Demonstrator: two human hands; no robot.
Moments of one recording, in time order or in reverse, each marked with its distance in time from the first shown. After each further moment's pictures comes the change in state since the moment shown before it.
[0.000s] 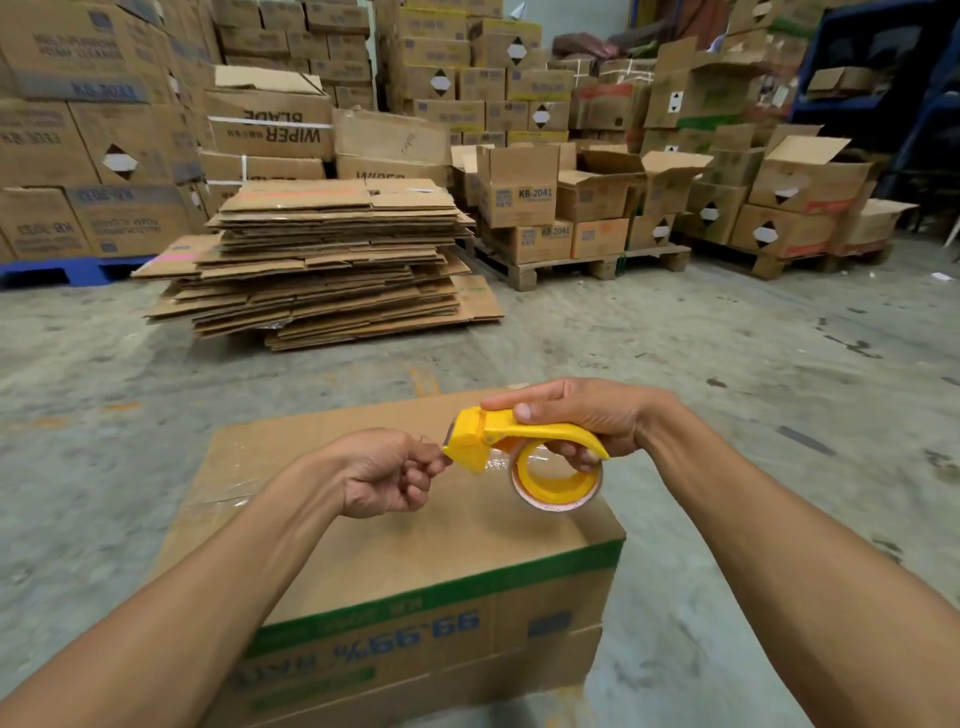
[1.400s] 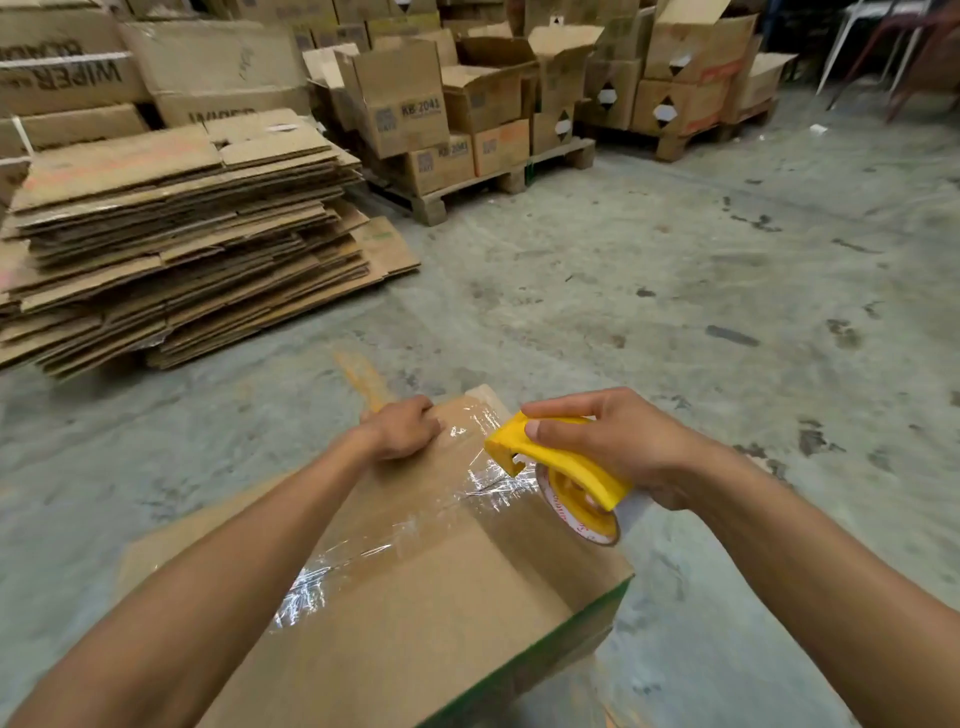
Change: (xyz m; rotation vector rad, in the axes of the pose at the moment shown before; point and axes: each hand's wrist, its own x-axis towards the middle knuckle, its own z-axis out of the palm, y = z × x) left_hand 0.181 0.072 -0.003 1.511 0.138 0.239; right_hand -0.030 -0.019 0.009 0.202 0.761 0.185
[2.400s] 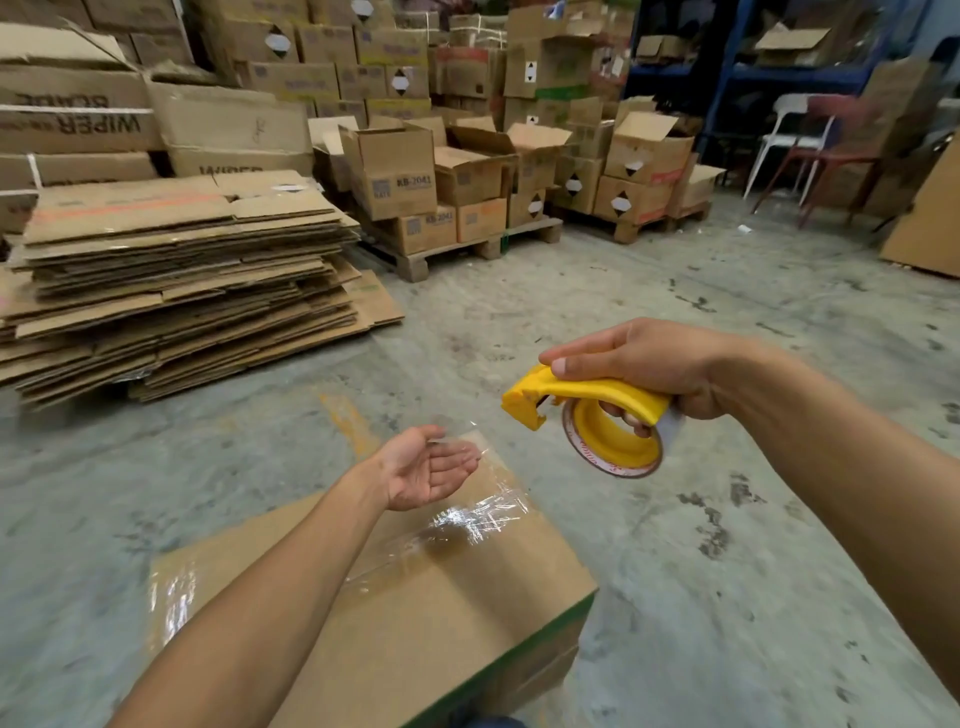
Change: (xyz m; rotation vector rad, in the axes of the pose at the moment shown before) left_hand -0.083 0.039 -0.043 -1.618 -0.518 -0.280; right_hand -0.066 -0.130 -0.039 -0.289 0.001 -0.016
